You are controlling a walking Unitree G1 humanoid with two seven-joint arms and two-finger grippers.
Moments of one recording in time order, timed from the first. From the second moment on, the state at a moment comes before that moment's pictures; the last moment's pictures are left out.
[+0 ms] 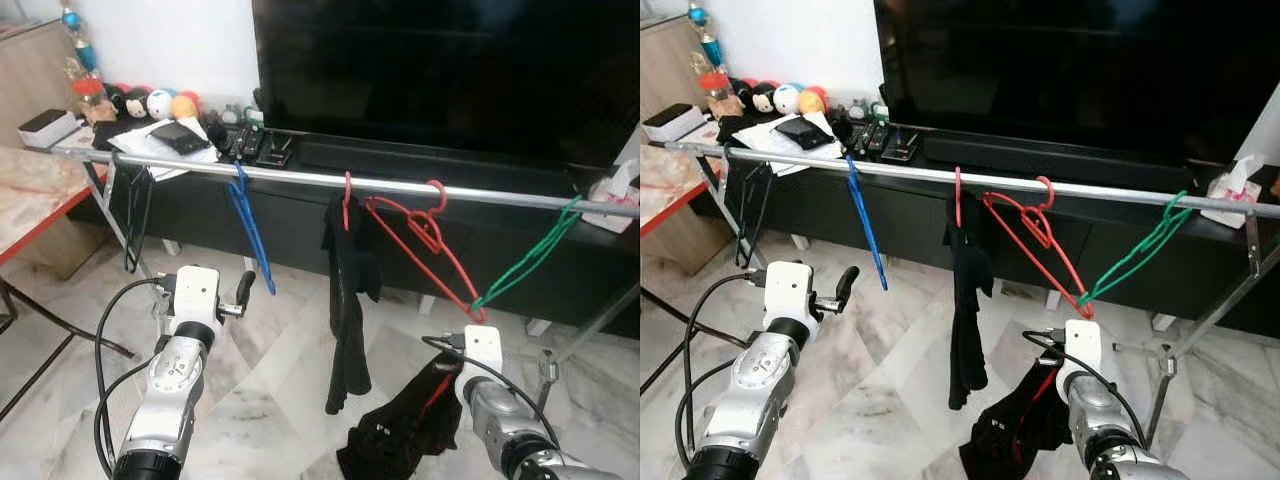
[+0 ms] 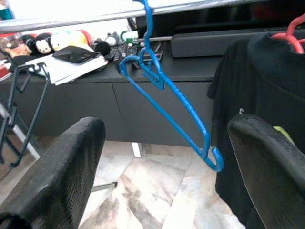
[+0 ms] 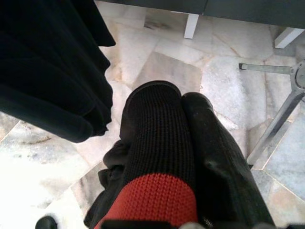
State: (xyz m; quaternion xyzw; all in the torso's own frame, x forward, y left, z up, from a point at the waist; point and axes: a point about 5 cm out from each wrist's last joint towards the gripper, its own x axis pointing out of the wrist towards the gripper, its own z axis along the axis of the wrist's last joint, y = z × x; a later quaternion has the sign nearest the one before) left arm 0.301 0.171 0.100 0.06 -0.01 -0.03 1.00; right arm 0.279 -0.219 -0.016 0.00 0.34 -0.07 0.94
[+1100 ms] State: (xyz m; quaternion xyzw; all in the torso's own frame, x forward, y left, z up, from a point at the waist) left arm 0.302 0.163 0.098 0.05 0.00 -0.06 1.00; right arm 0.275 -0.223 -0.019 -0.01 0.36 -0.05 0.93
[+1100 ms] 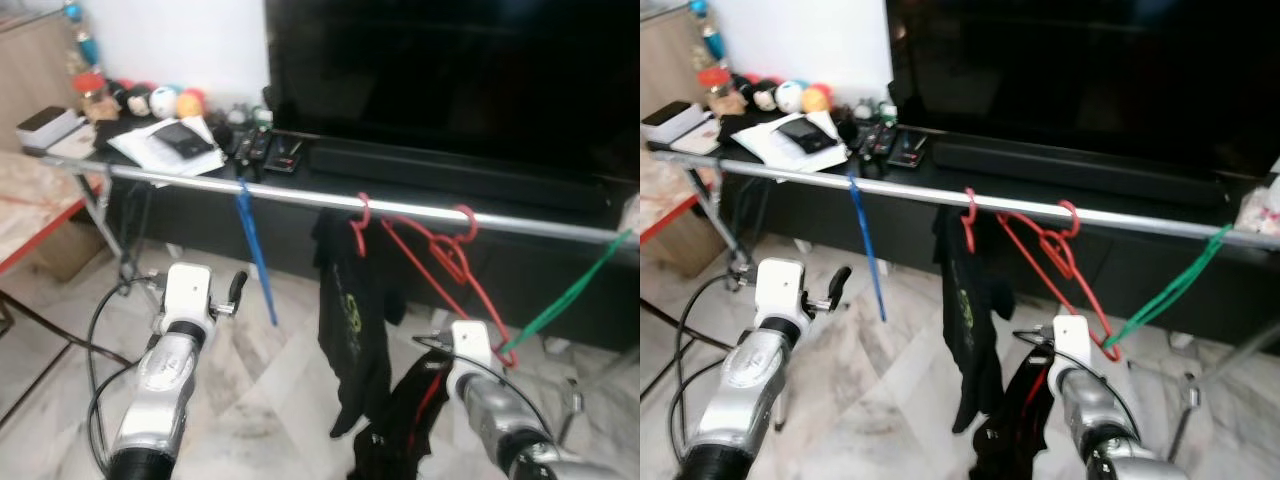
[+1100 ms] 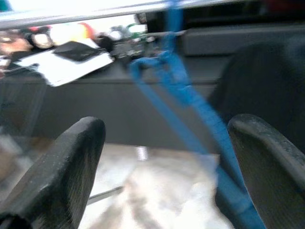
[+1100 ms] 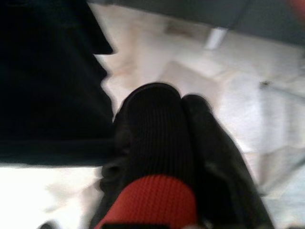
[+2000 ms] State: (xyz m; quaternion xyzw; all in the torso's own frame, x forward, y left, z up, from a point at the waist) left arm 0.334 0.173 0.091 0.03 0.10 -0.04 0.99; right arm 0.280 -0.215 -0.017 -0.01 0.36 -0.02 0.93
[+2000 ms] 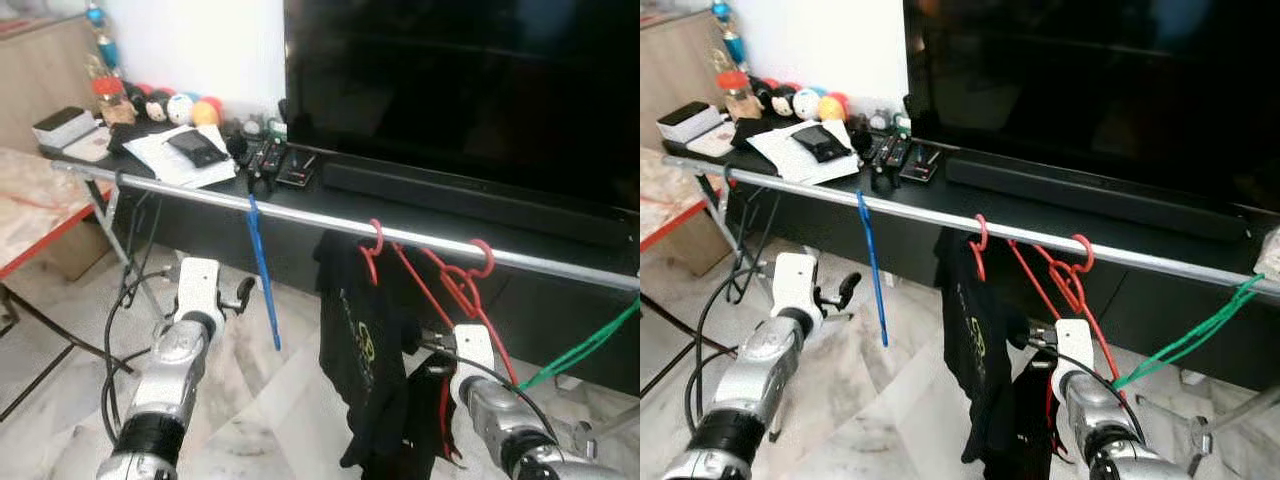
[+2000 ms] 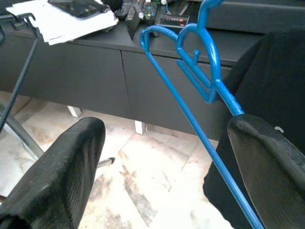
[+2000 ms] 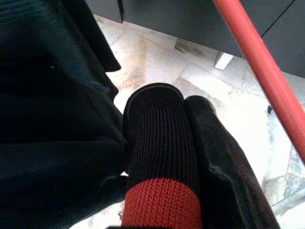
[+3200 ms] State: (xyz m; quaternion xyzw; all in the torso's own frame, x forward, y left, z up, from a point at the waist) left arm 0.343 0.171 0.104 0.04 0.03 -0.06 1.00; right arm 0.277 -0.211 -0.019 -0.11 0.41 0.07 0.90
